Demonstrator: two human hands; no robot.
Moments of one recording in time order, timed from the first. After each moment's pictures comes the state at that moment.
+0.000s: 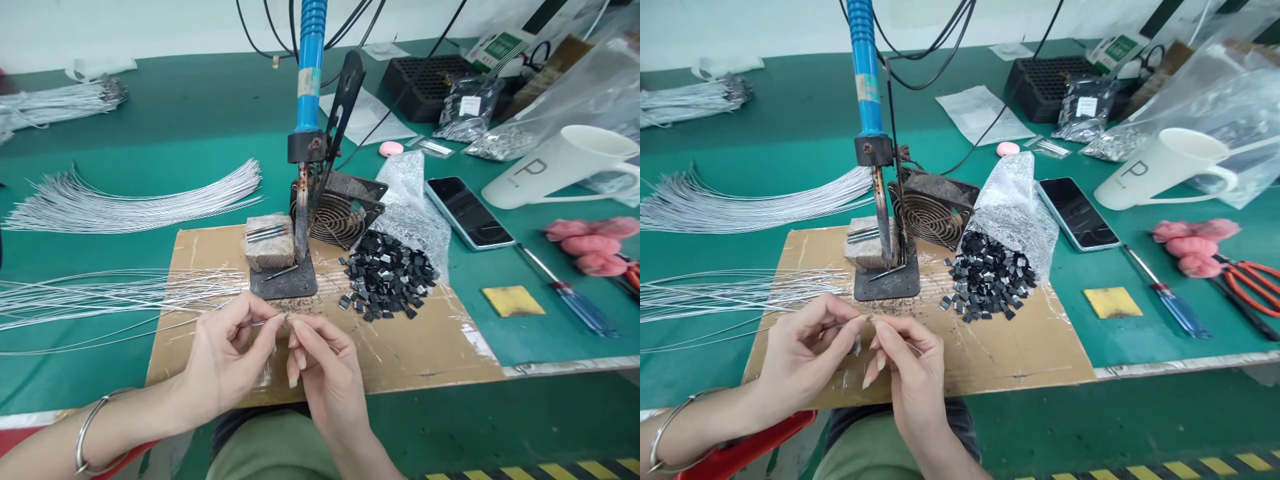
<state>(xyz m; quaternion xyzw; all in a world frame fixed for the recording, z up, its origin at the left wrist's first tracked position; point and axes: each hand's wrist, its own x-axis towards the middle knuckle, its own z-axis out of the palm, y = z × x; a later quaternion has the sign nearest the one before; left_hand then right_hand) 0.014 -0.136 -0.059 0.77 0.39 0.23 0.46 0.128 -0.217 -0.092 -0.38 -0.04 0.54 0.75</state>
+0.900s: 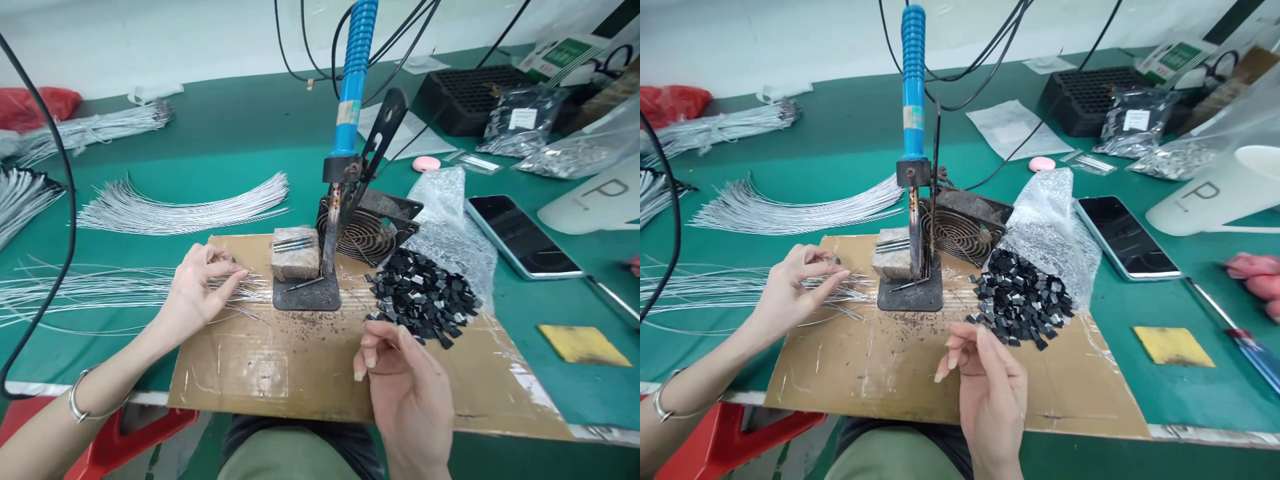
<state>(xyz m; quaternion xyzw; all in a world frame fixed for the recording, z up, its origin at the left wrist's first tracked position) -0.033 -0.043 -0.060 0.89 0.39 0.20 0.08 0.176 -0.236 -0.108 -0.46 -0.11 0.40 0.79</state>
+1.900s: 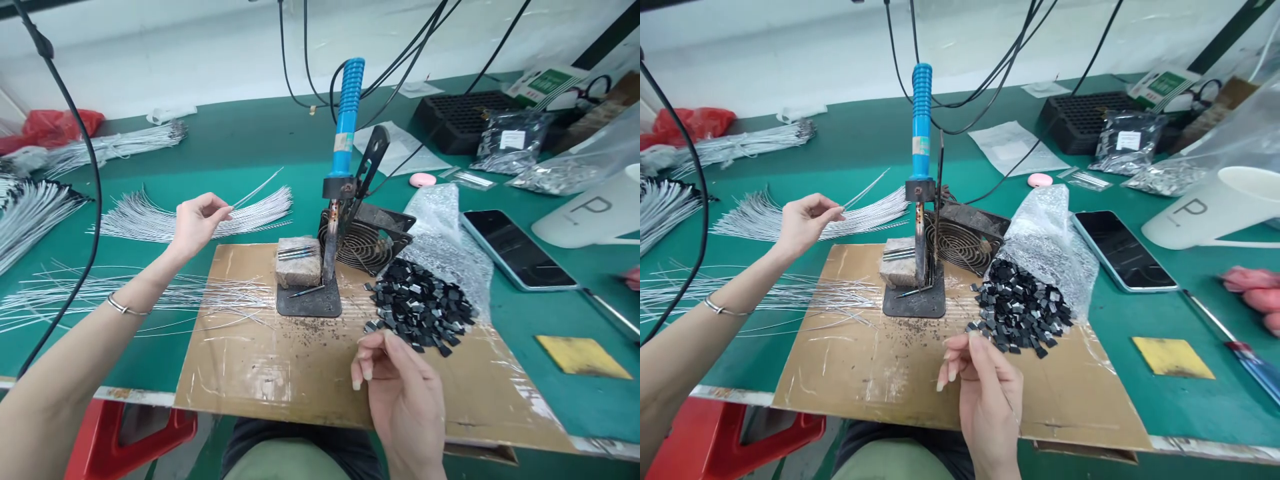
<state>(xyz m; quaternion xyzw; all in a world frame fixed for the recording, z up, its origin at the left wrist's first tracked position) -0.019 0.079 -0.051 0.82 0.43 0.33 0.18 0.174 -0.236 -0.108 -0.45 -0.14 0.40 0.78</state>
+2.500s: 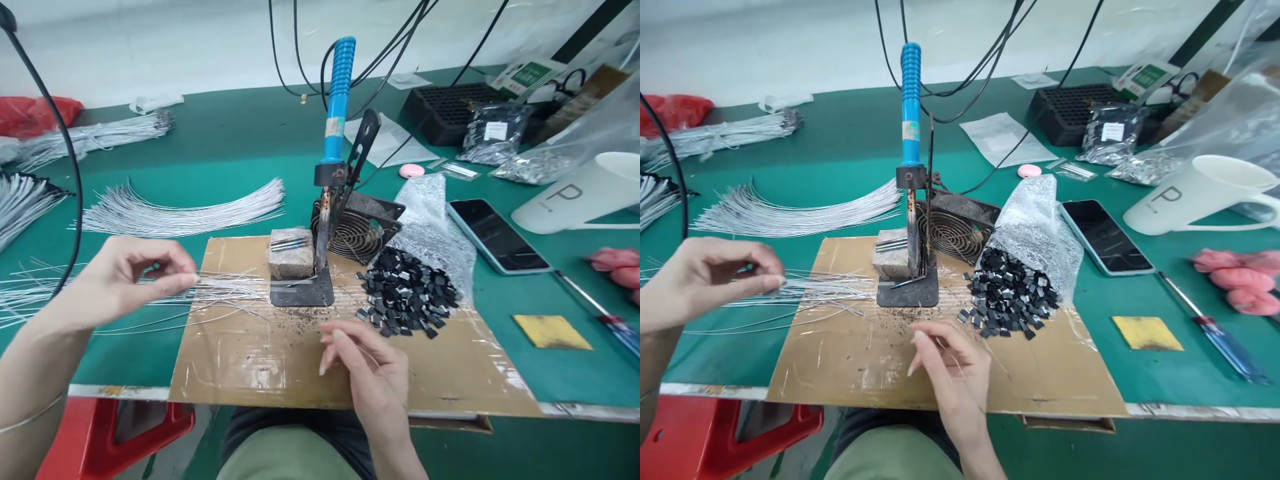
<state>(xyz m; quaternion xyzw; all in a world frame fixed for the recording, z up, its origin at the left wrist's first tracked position) -0.077 -0.032 0.026 0.86 0.35 0.14 0.33 0.159 -0.235 -0.111 -0.51 -0.30 0.37 0.72</state>
